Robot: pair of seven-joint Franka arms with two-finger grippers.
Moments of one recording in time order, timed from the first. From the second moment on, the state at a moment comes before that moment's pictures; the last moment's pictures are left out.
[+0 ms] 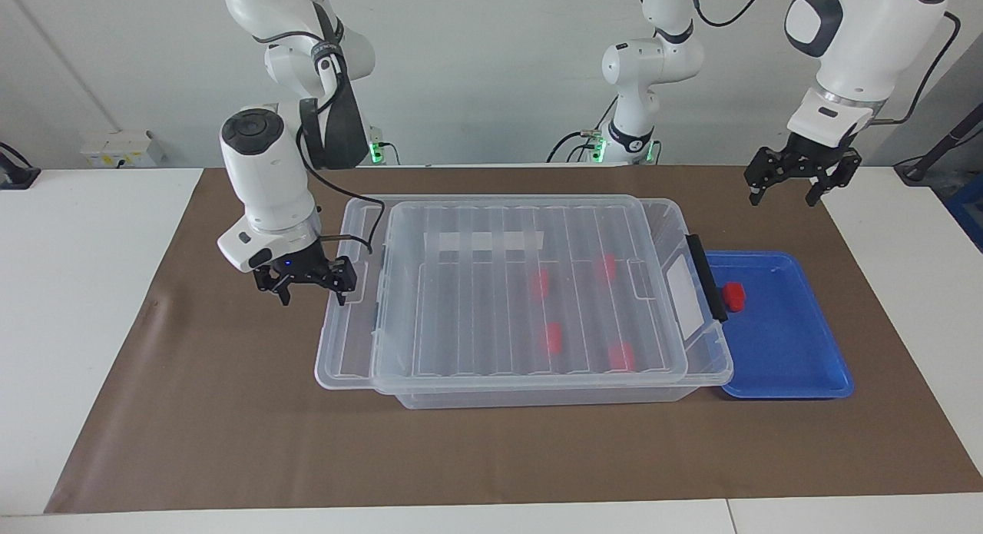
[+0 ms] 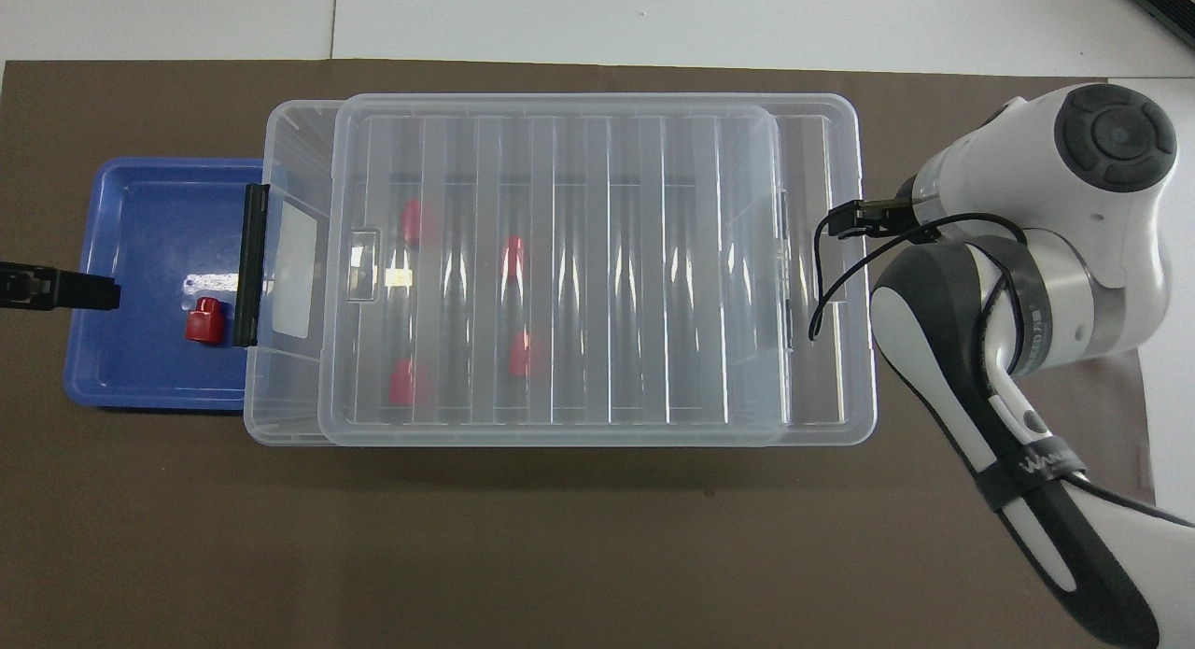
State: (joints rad) left arm 0.10 -0.13 -0.06 -1.89 0.02 1.89 0.16; right arm 0.17 0.22 -0.04 -1.75 -0.07 2.07 0.19
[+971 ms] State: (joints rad) left arm 0.15 0.11 -0.05 -2.02 0.02 2.33 0.15; right arm 0.09 0.22 -0.04 -1.74 -0.15 2.03 0.15
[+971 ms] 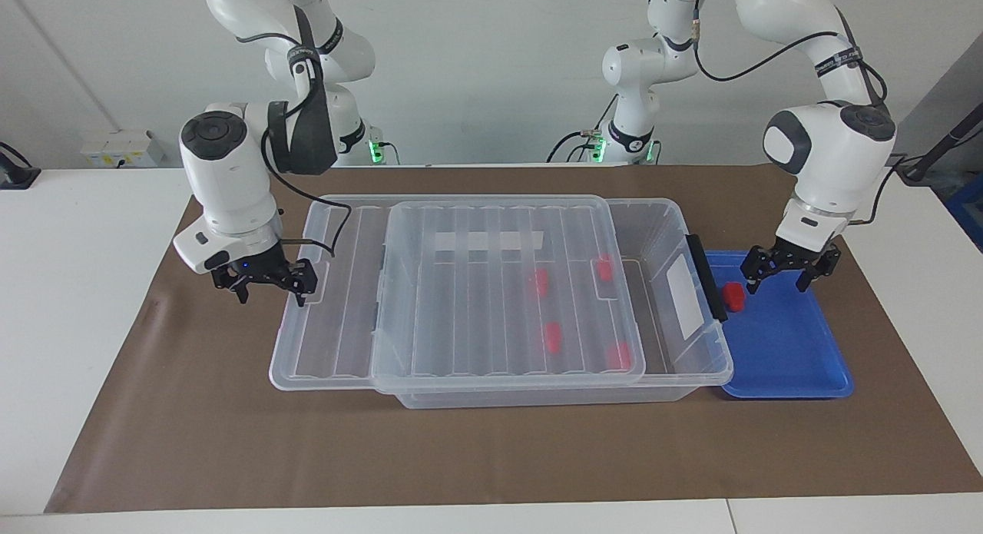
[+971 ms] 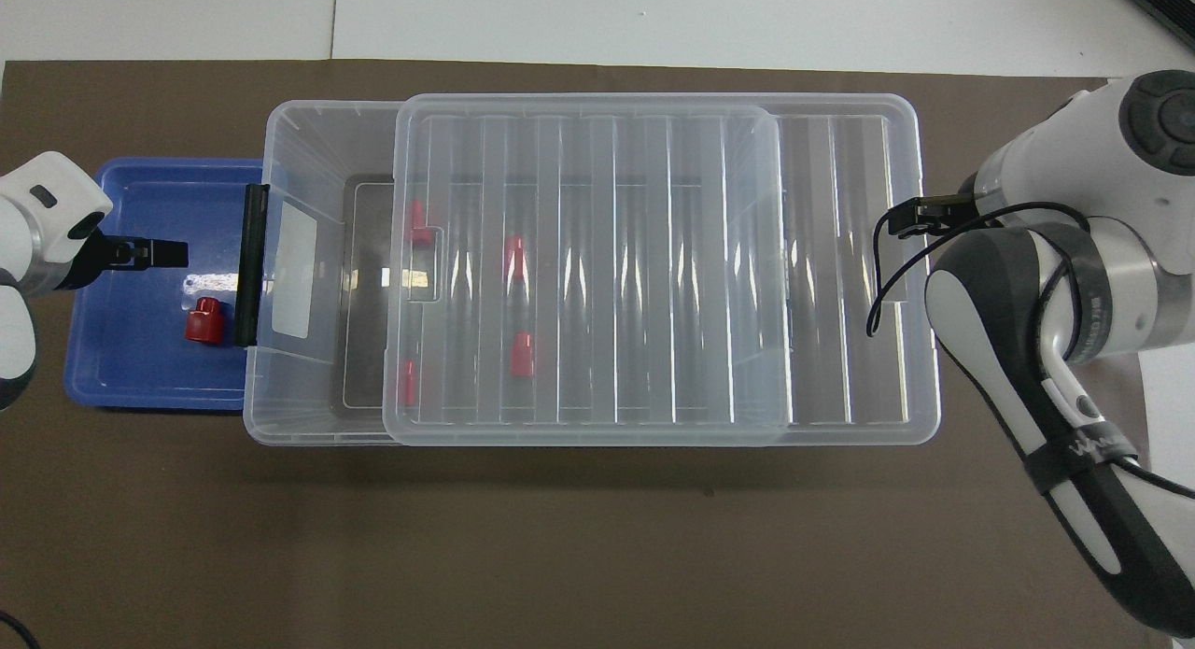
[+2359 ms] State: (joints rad) left arm 0.17 0.18 -0.07 -2.23 0.02 2.50 -0.02; right arm 0.02 0.22 -0.04 -1.72 -0.23 1.98 0.06
